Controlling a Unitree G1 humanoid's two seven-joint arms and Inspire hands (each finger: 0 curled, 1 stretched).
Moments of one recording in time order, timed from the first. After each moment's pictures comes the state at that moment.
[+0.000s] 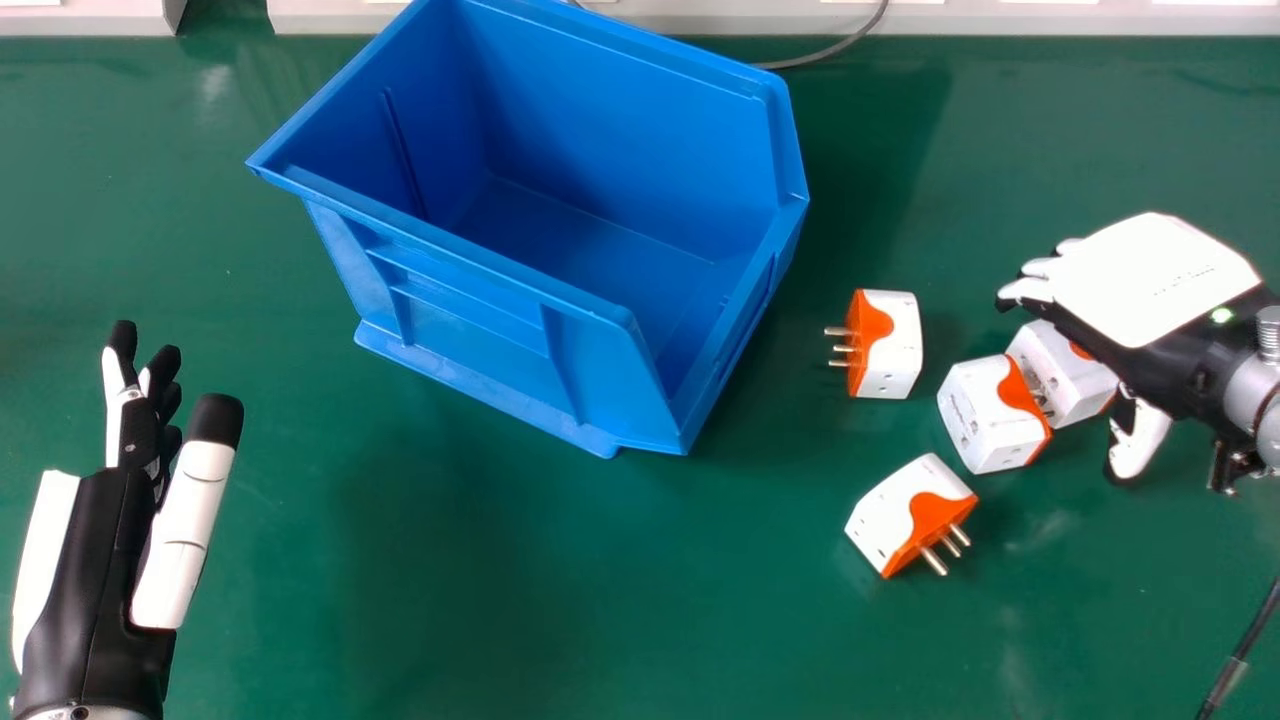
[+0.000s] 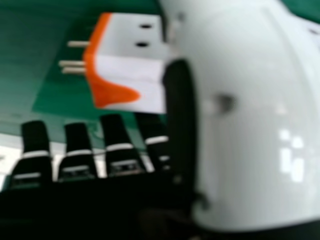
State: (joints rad) left arm 0.42 0.21 0.29 -0.17 0.00 -0.23 -0.09; right arm -0.56 -0.84 0.45 0.69 -1.03 -0.36 -0.09
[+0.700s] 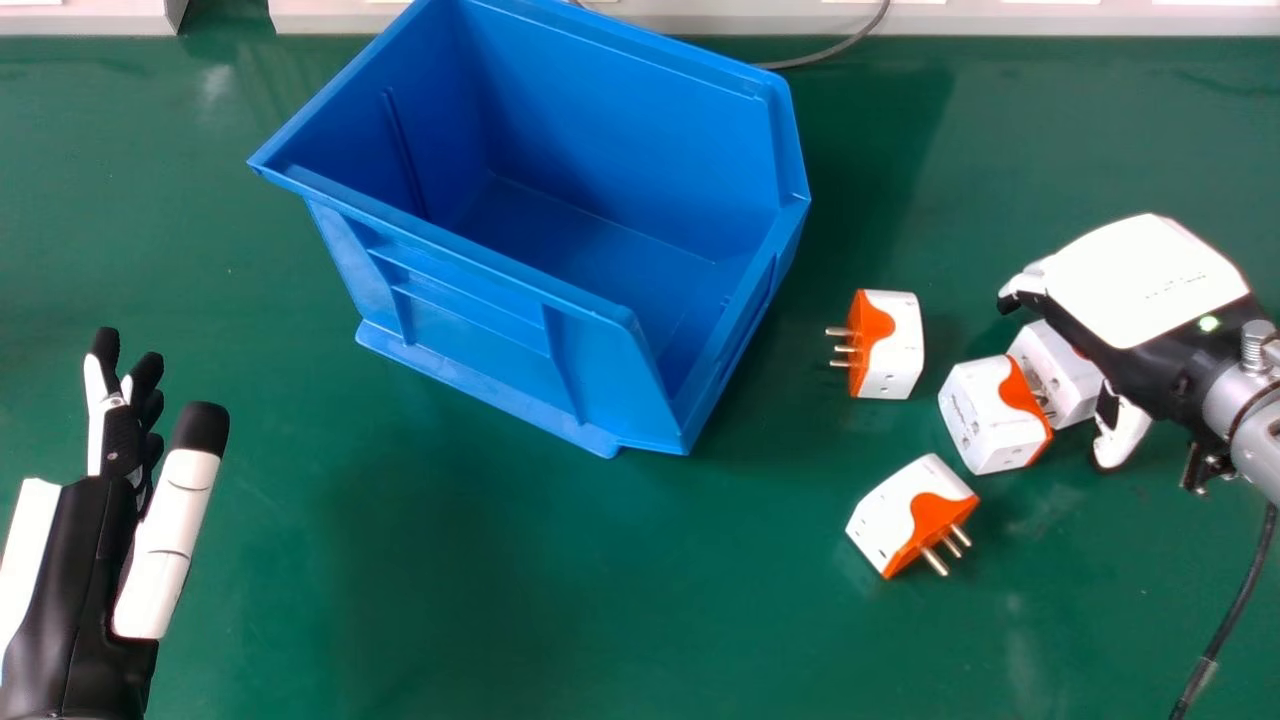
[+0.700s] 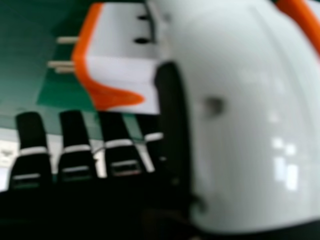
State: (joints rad) left arm 0.44 0.22 0.31 -0.18 0.00 -0.23 -0.09; right arm -0.62 -0.76 0.51 0.87 -1.04 -0.32 -0.27
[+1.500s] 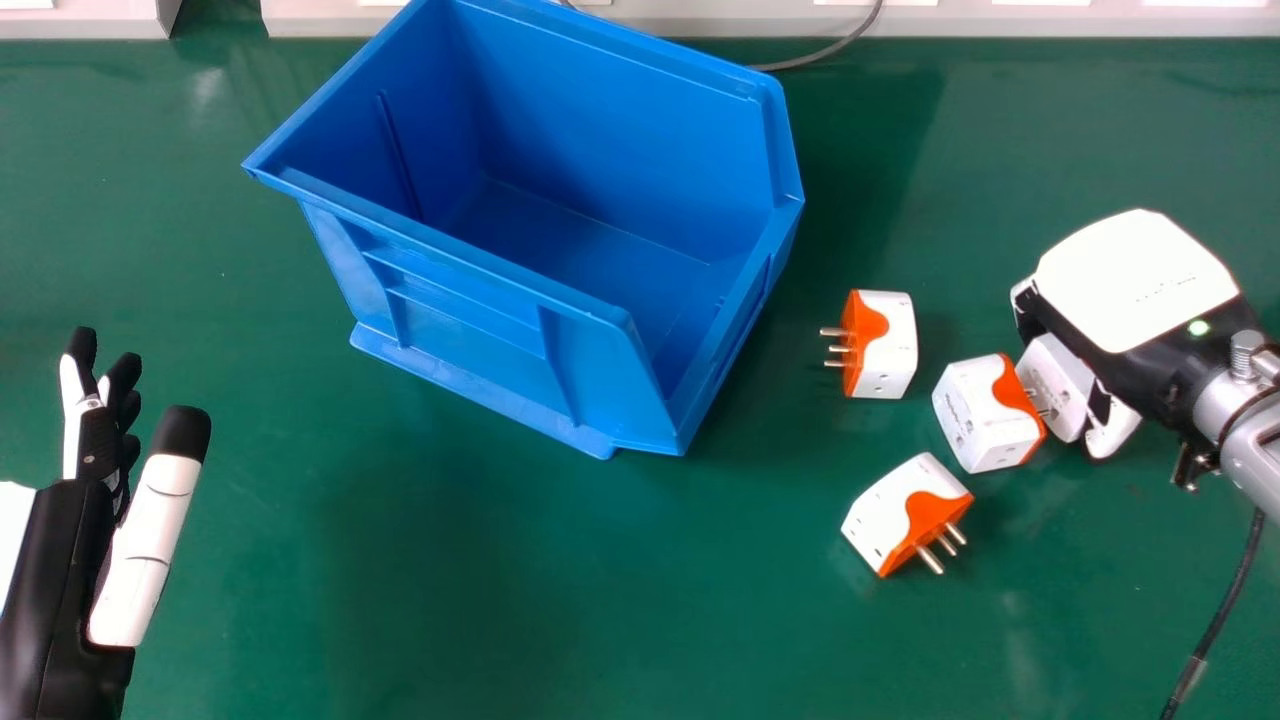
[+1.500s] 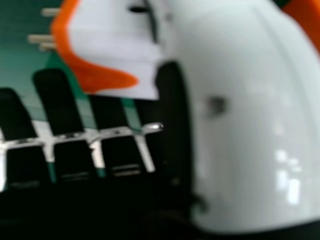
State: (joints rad) left arm 0.46 0.23 0.34 -0.20 0.00 -0.23 -0.11; right arm -0.65 -0.74 0.57 0.94 -1.06 -0.30 -0.37
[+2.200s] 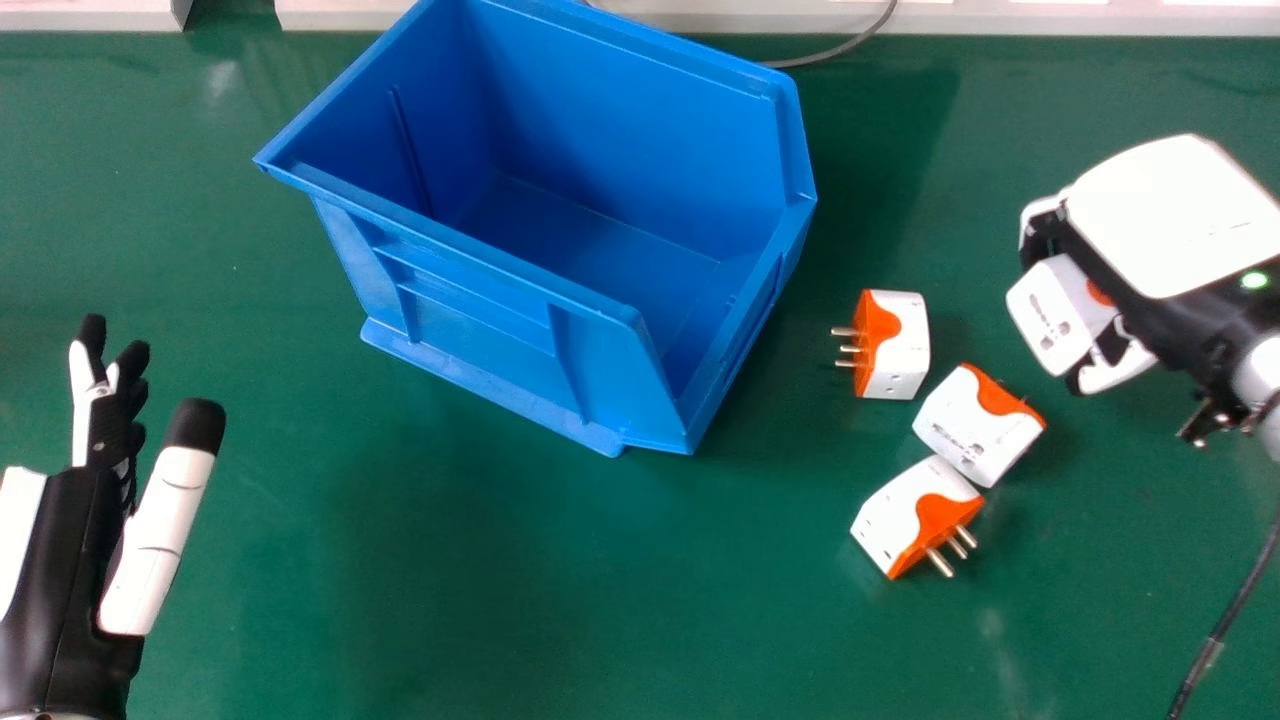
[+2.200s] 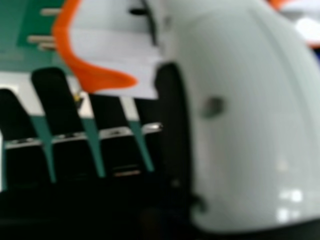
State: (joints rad) left arm 0.44 0.22 0.33 -0.21 0.03 -0.22 -0.11; right arm -0.46 -0.86 0.36 0.50 -0.90 -0.28 -0.31
